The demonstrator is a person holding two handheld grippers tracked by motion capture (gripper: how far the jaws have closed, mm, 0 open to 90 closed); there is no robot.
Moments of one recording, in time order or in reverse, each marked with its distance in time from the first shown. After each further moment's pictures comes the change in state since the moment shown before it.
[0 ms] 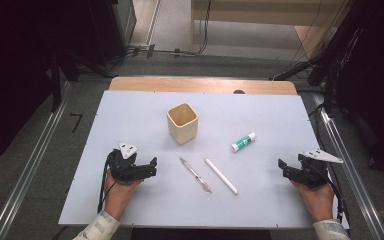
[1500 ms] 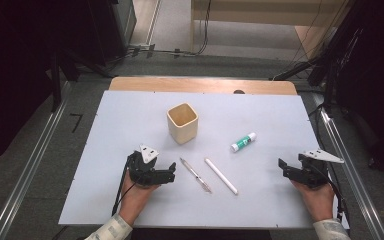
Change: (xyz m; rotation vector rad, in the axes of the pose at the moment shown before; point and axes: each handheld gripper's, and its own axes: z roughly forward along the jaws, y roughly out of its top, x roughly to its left) left arm -0.048 0.005 0.002 -0.001 -0.098 0.070; right arm 0.000 0.001 -0.001 -0.006 0.002 0.004
